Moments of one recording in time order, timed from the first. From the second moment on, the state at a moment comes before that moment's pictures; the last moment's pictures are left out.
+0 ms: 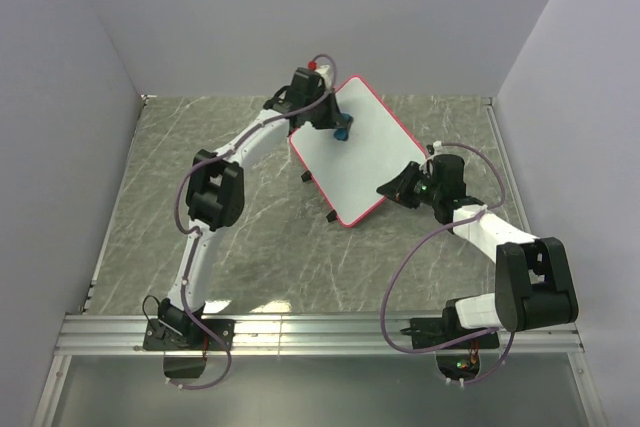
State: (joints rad) left arm -0.54 2.37 2.18 -0.39 0.31 -0.49; right arm 0.14 1.38 0.62 0.11 -0.47 0.72
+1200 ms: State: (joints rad) left arm -0.58 2.35 2.18 -0.38 0.38 -0.51; right arm 0.14 1.37 0.62 0.11 -0.46 0.72
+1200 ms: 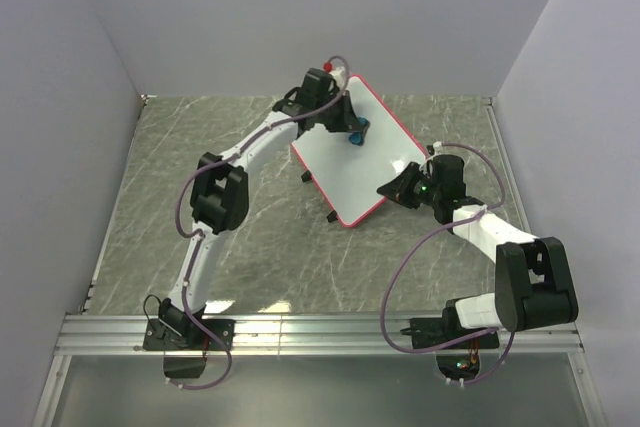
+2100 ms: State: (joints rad) left arm -0.53 2.38 2.24 -0.36 0.32 -0.56; right arm 0.15 1.37 0.62 0.11 -0.45 0.70
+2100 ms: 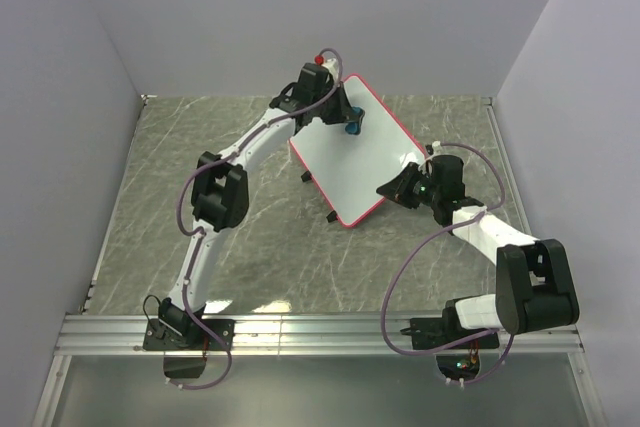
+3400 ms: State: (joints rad) left arm -0.74 1.97 1.43 -0.09 0.27 -0.59; right arm 0.16 1.35 0.61 0.12 -0.44 0.70
